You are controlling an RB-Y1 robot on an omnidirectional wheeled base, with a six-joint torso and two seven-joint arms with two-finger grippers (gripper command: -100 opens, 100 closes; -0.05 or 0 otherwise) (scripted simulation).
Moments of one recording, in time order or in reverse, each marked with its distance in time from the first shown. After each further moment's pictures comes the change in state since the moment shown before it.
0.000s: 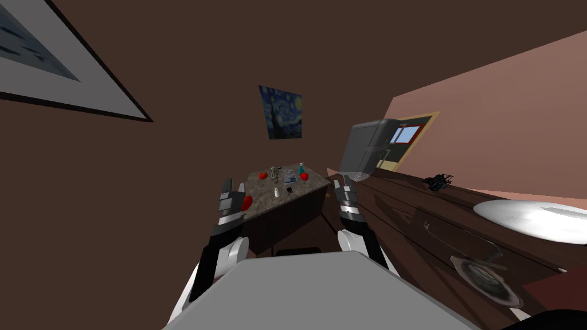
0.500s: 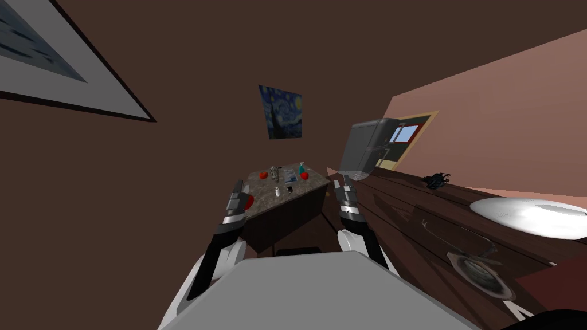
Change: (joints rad) left arm 0.011 0.124 -0.017 0.041 -0.049 0.027 -0.021; right arm 0.000 0.000 0.000 0.000 0.000 0.000 0.000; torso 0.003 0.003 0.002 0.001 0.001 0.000
